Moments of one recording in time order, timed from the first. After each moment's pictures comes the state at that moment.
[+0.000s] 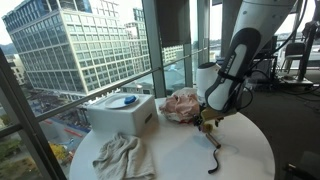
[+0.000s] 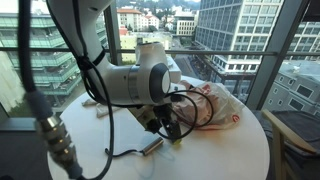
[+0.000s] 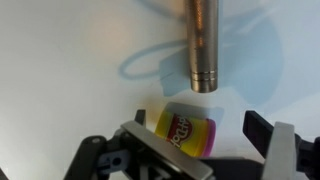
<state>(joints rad) 0.08 0.42 -0.18 -2.33 -0.35 2.86 0.73</state>
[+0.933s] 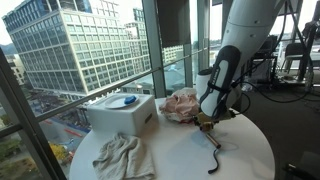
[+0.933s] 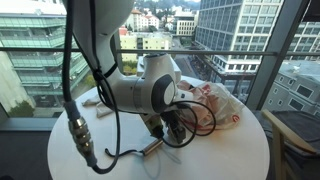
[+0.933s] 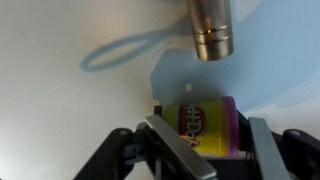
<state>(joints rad) 0.23 0.56 -0.34 -2.25 -0.16 2.97 0.73</state>
